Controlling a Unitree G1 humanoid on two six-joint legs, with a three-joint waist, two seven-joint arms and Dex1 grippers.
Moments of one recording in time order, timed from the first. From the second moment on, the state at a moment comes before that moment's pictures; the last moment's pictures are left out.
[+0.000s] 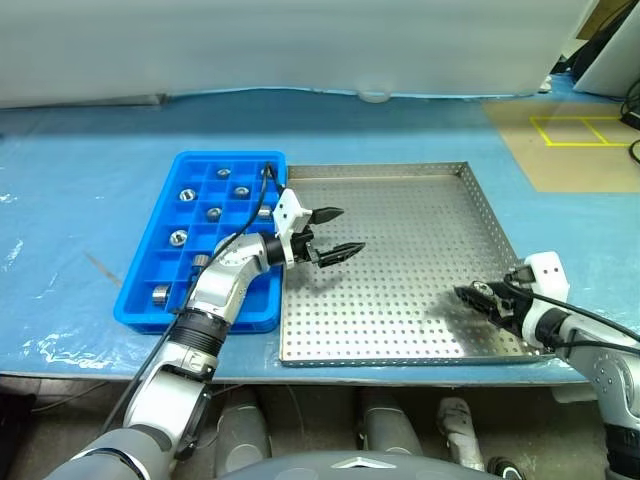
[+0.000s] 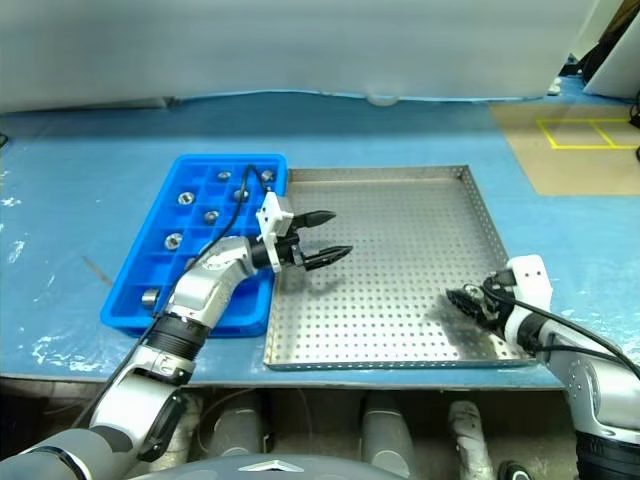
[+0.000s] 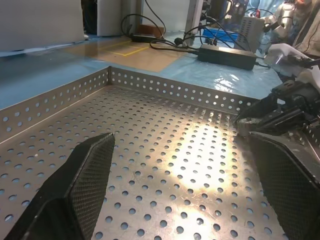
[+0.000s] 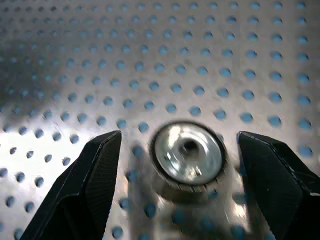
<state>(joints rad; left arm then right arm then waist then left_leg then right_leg) -0.57 0.17 -0.17 0.32 -0.32 0.11 -0.97 0.09 -0.62 -0.41 -0.31 0.44 0.93 0.58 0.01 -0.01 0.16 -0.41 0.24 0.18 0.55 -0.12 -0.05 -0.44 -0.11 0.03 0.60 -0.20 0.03</state>
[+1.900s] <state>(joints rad) -0.01 0.57 0.07 -0.46 -0.44 0.52 -0.71 -0.87 -0.27 0.36 0.59 0.12 0.23 1.23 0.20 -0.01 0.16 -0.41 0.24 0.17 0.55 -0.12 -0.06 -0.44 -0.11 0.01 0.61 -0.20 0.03</state>
